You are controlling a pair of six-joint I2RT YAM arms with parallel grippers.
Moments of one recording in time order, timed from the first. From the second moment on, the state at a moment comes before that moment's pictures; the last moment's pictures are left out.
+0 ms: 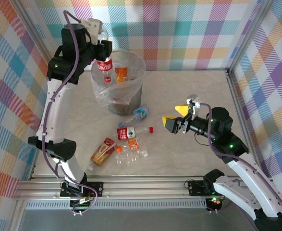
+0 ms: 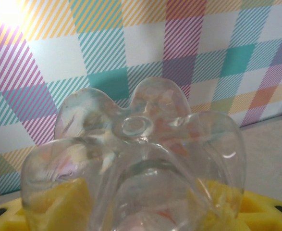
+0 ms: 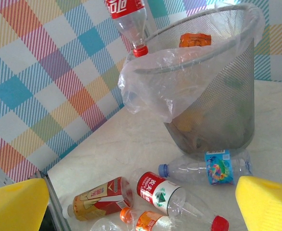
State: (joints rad) left arm -0.30 1.76 2.36 -0.90 -0.04 0.03; right arm 0.54 0.73 0.84 -0.26 -0.41 0.33
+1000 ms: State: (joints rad) left arm -0.23 2.09 2.38 -0.96 0.00 0.01; right arm 0.54 0.77 0.85 -0.34 -0.31 0.37
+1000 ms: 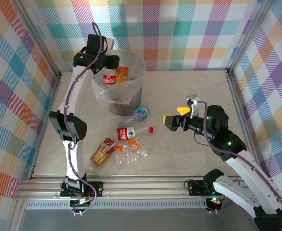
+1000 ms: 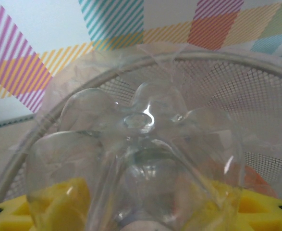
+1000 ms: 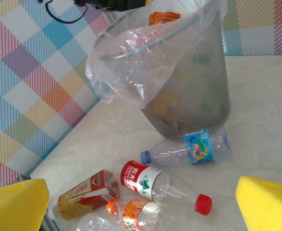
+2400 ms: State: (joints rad) left arm -0.23 1.79 2.21 -0.98 0.29 -0.10; right arm 0.54 0.80 0.86 -0.41 -0.32 0.38
